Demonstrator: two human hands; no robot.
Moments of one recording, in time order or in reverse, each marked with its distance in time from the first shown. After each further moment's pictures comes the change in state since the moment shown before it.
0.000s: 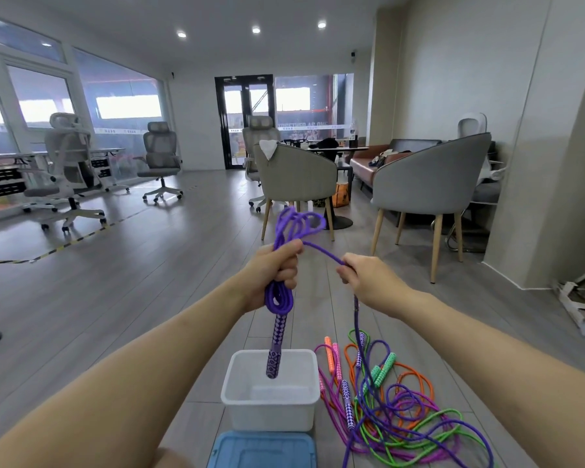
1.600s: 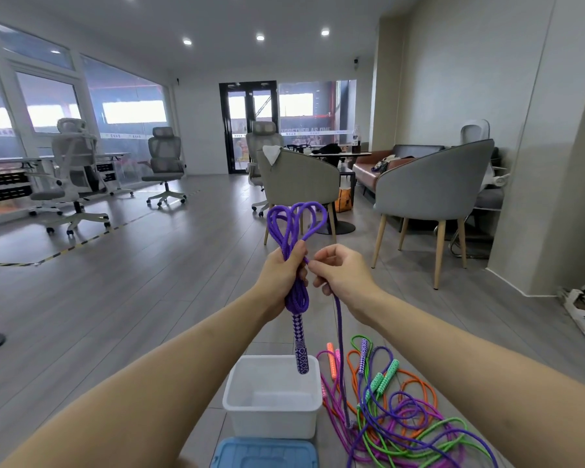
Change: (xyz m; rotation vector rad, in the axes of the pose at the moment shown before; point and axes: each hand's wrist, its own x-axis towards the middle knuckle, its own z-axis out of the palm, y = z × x) left_hand 0.014 -0.021 0.017 0.225 0.239 0.252; right_hand -0.001 -0.067 0.010 0.923 0.110 0.199
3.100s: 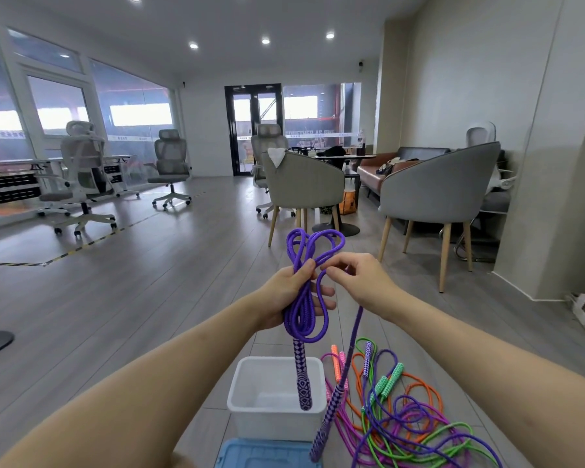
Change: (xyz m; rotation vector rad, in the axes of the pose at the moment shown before) left_hand -0.026 0.012 -0.013 -0.030 -0.322 -0.296; right_hand 0.003 0.004 -0.027 -0.449 -0.117 -0.214
